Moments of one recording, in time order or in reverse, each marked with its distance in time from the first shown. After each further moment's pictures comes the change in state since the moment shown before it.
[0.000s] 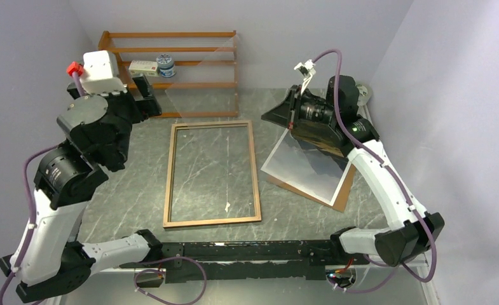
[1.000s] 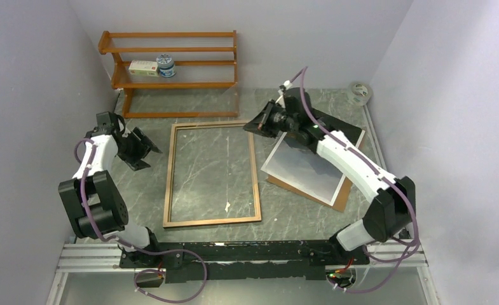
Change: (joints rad) left arm 1.041 0.417 -0.717 0.011 1.172 -0.405; right arm 0.150 0.197 -0.056 -0.027 0.492 0.632
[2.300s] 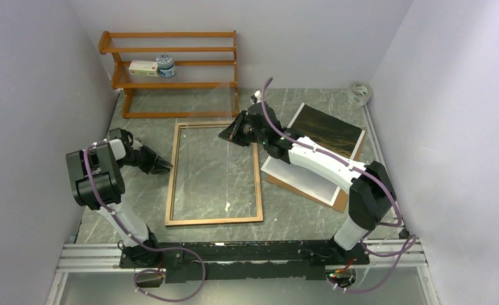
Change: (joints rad) left arm 0.029 0.312 -0.132 0.258 0.313 -0.063; right arm 0.243 0.176 -0.014 0.242 0.259 0.046
